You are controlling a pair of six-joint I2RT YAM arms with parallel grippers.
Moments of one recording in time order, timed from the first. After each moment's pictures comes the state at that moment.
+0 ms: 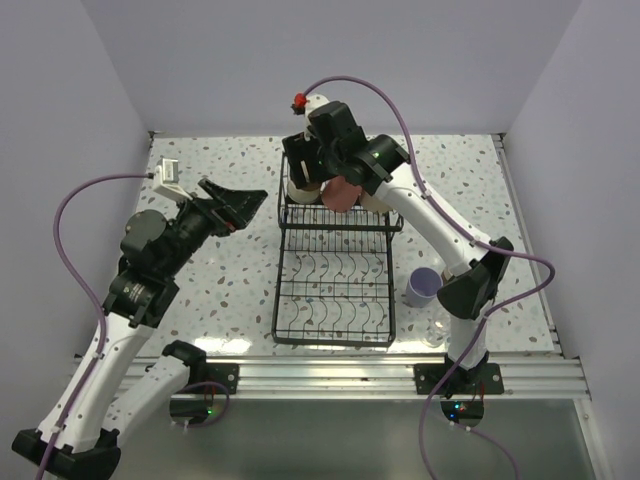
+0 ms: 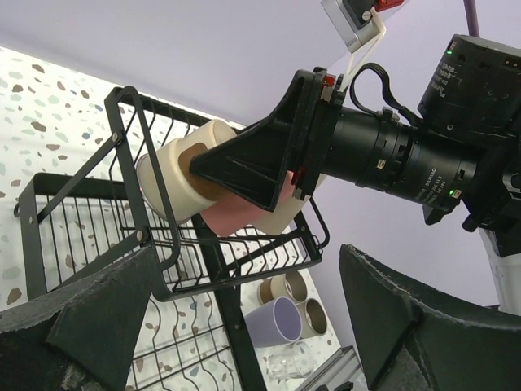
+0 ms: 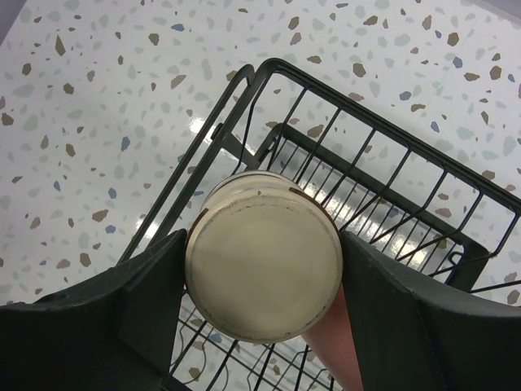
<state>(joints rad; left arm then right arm) -0.37 0.72 0.92 -0.18 0.15 -0.83 0.76 1.91 2.17 -0.88 0.16 0.20</state>
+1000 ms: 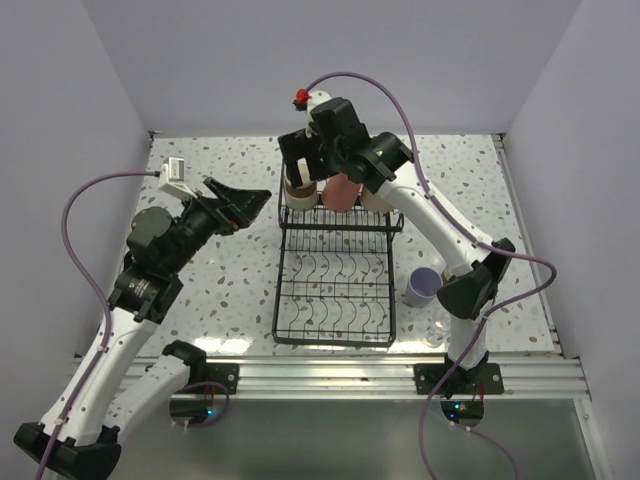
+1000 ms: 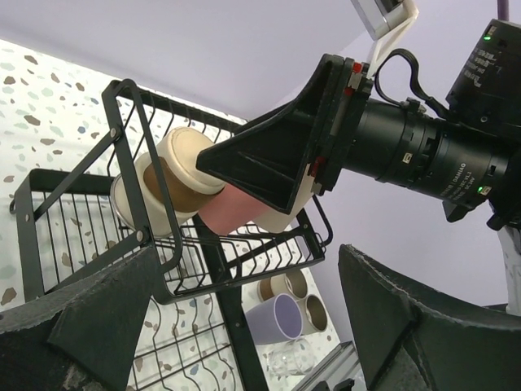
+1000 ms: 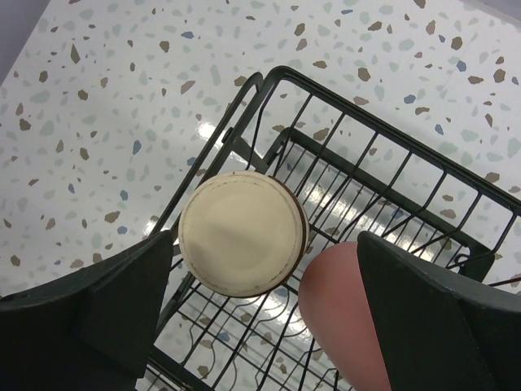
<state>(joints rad) -0.37 0.75 0.90 -0.14 0.17 -0.83 0.76 1.91 2.21 -0.90 0.14 0.22</state>
